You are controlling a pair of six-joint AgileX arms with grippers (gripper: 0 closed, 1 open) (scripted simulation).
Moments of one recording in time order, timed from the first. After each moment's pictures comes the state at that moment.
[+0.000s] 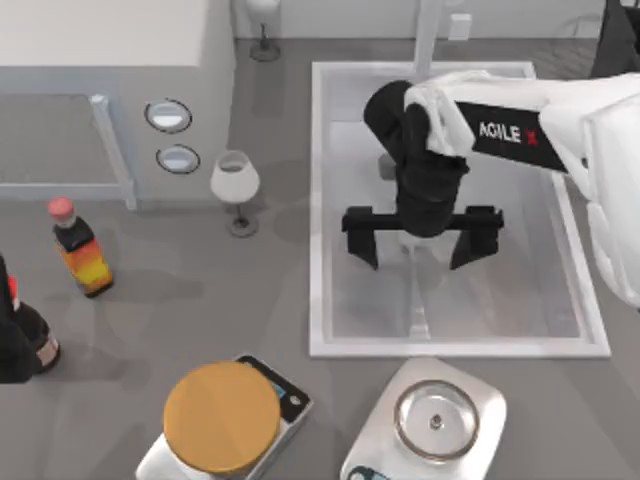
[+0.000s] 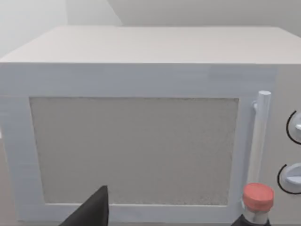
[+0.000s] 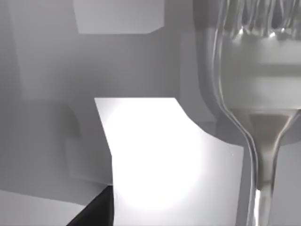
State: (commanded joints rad) left arm 0.00 0.00 0.00 0.00 0.00 0.00; right arm 0.46 2.70 2.04 -0.91 0.01 0.48
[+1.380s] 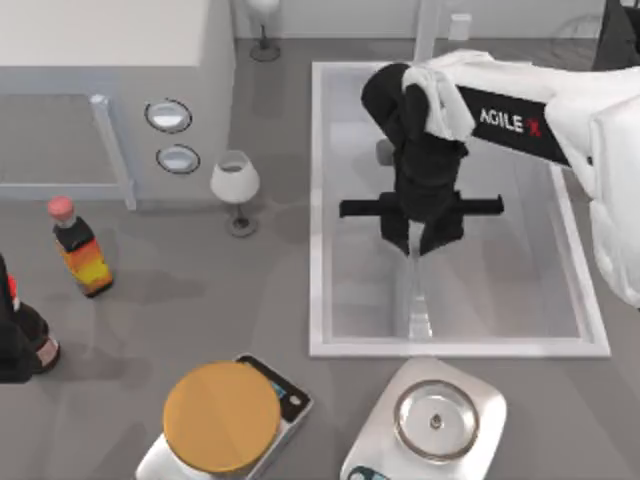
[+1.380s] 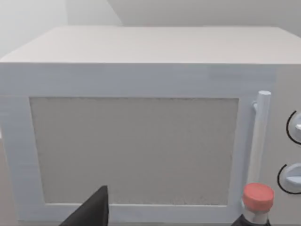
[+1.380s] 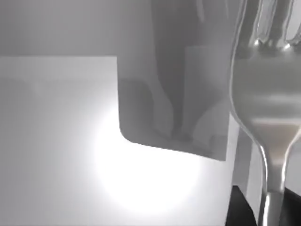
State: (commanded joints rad) left arm 0.00 0.00 0.00 0.00 0.00 0.00; right arm 0.46 2.64 2.12 -1.00 0.03 0.47
